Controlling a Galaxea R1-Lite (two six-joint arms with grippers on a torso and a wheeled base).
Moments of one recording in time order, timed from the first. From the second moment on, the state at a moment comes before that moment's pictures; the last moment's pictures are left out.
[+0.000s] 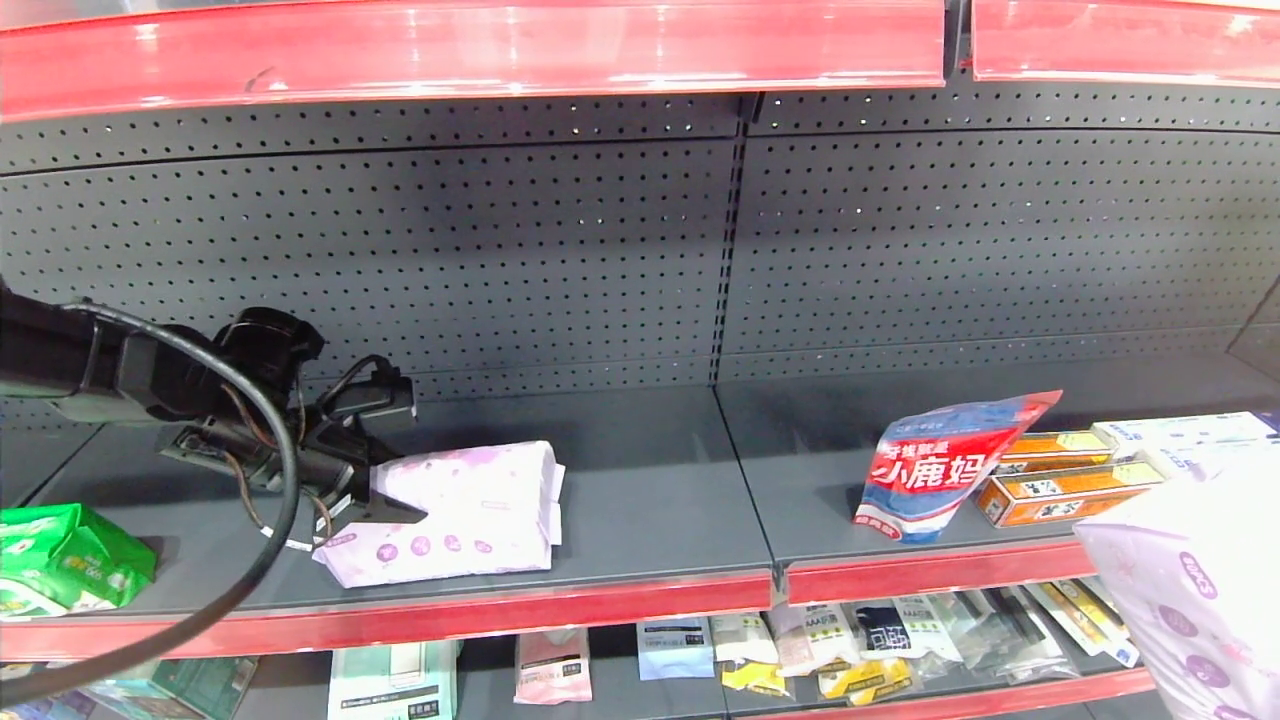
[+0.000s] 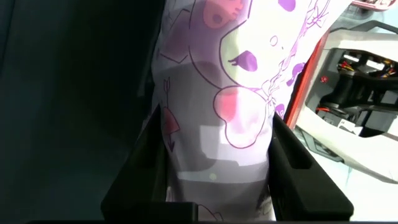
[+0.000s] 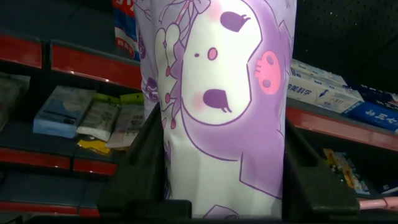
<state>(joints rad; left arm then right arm) 0.01 1.99 -1.18 0.35 -0.54 1.13 0.08 0.16 -0.03 -0.05 -0.09 -0.38</state>
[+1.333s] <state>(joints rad) 0.03 1.93 -1.15 0.41 -0.55 1.20 0.08 0.15 -0.03 -0.05 -0.10 -0.38</state>
